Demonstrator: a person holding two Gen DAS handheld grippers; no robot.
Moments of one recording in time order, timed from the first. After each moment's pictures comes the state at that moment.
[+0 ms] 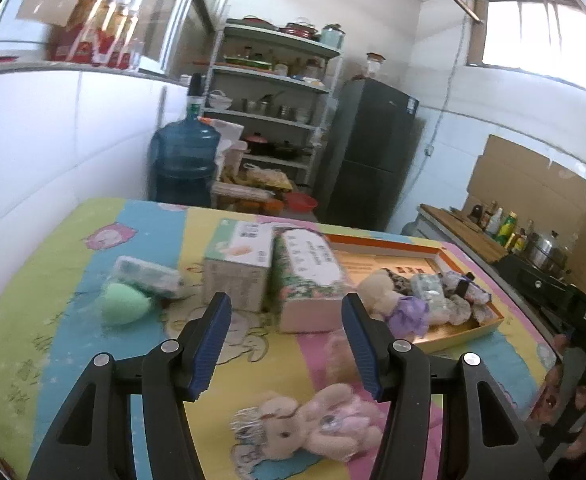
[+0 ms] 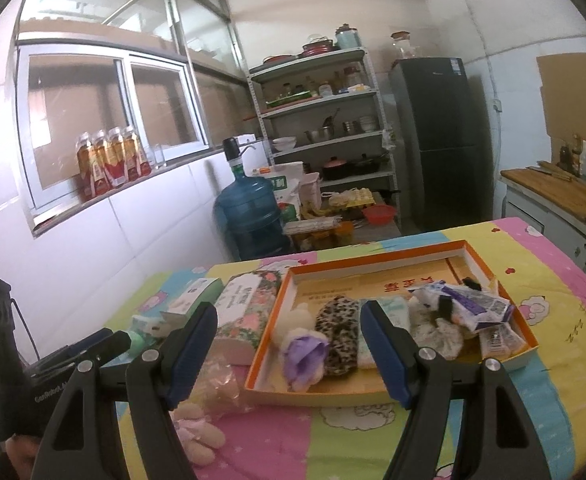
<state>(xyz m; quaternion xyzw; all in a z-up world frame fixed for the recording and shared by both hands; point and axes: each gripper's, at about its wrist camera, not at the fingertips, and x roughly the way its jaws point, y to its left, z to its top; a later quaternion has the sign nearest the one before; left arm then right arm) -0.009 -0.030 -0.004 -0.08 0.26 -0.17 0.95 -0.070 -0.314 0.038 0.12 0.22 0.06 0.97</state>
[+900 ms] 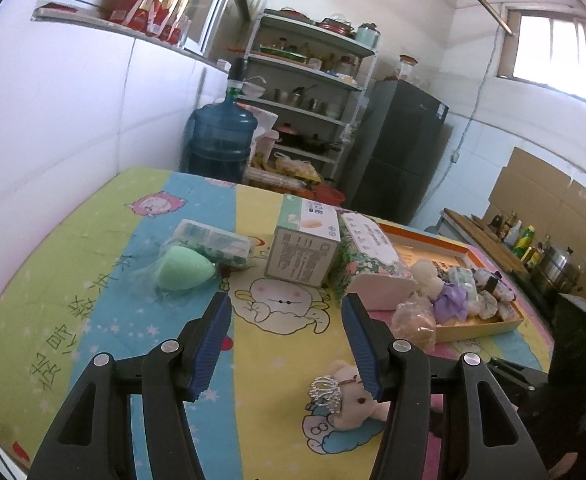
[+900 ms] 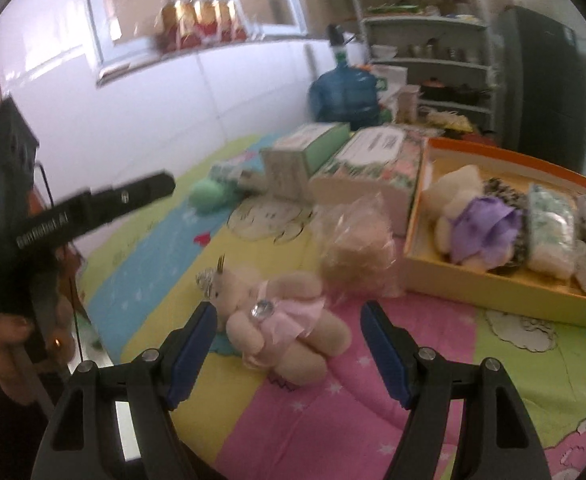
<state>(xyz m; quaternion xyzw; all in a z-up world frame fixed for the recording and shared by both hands) -0.014 0.018 -0.032 -0.11 0.28 -0.13 0.94 -0.052 -0.202 -0.054 0.02 0.37 0.23 0.90</state>
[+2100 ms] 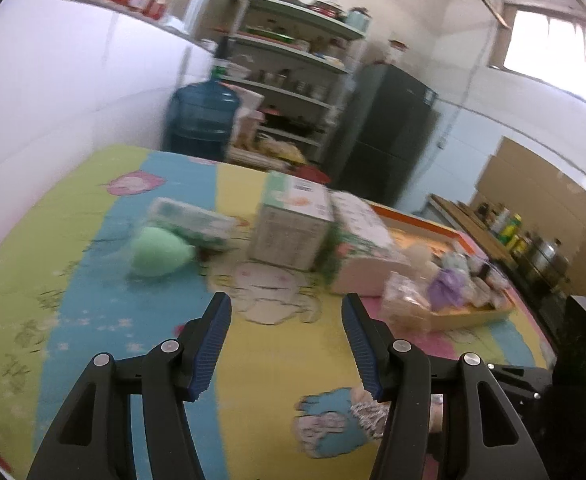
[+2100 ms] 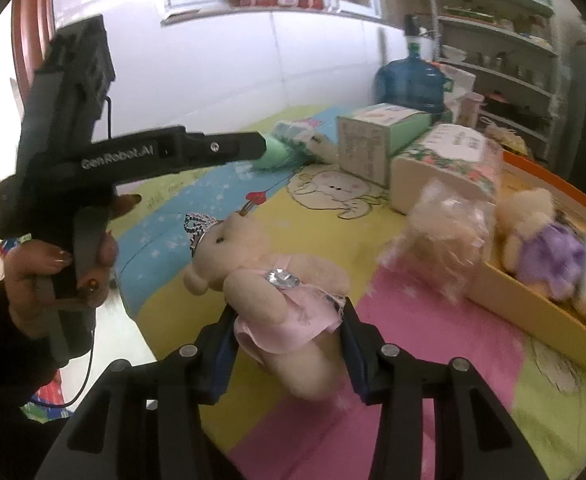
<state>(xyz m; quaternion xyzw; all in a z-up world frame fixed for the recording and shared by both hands) 0.004 0.004 -0.049 -0.11 0.31 -0.18 0.93 -0.066 -0.185 -0.057 -0.04 0.37 0.30 0.88</state>
